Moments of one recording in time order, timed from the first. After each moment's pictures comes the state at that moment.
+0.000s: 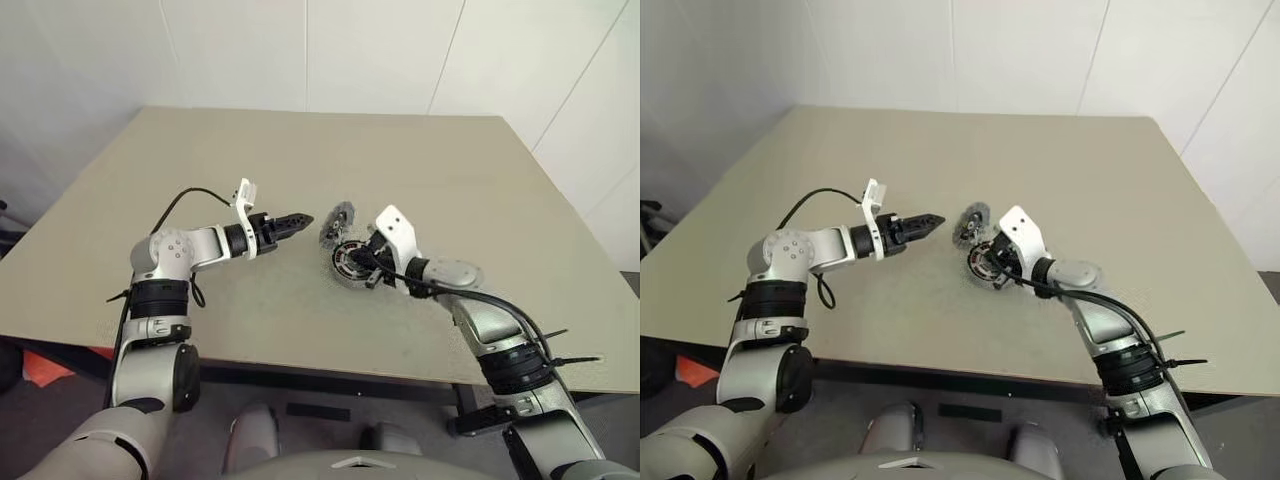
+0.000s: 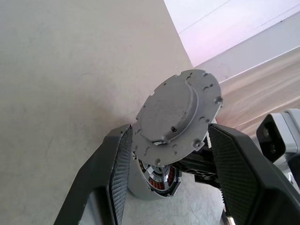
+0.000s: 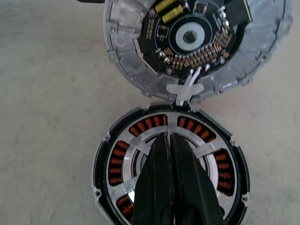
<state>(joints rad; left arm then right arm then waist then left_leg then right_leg) -0.69 0.23 0.28 0.33 -0.74 1.23 -0.55 -0.36 -0.42 0.20 -0.03 0.13 0.53 0.68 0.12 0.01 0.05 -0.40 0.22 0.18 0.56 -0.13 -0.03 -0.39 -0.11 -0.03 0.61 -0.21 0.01</state>
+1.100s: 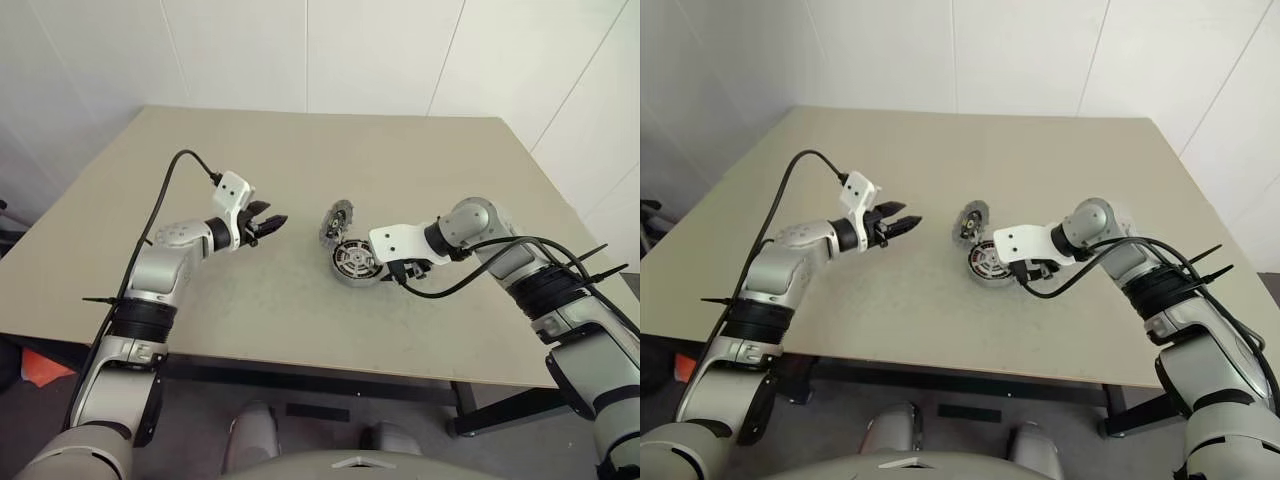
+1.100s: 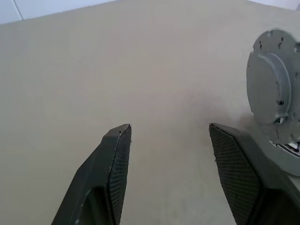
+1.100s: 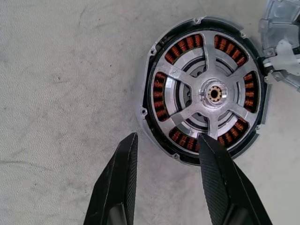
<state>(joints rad) -0.56 0.41 -0.05 0.22 -0.28 0.47 -0.70 -0.77 -0.71 0.51 0.38 -0.18 -0.06 1.32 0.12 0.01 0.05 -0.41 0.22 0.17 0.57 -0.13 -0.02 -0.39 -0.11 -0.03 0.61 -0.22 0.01</state>
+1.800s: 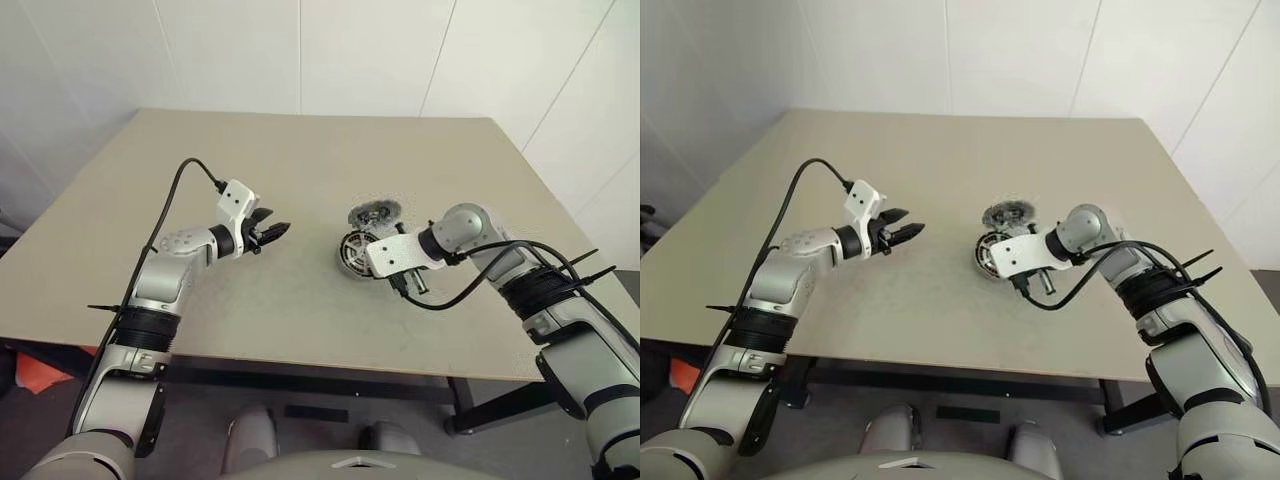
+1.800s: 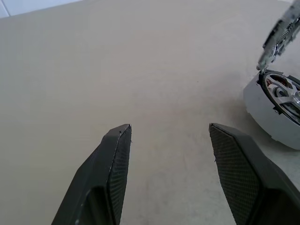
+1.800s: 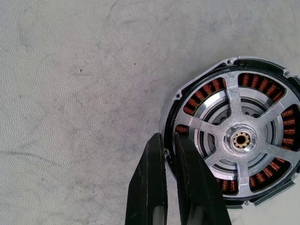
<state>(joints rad) -0.53 0.39 -0.06 0.19 -0.25 0.47 -0.69 -0.77 -0.67 0.50 0.44 -0.25 -0.24 1.33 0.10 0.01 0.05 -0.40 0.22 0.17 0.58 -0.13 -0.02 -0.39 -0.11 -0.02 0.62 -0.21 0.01</state>
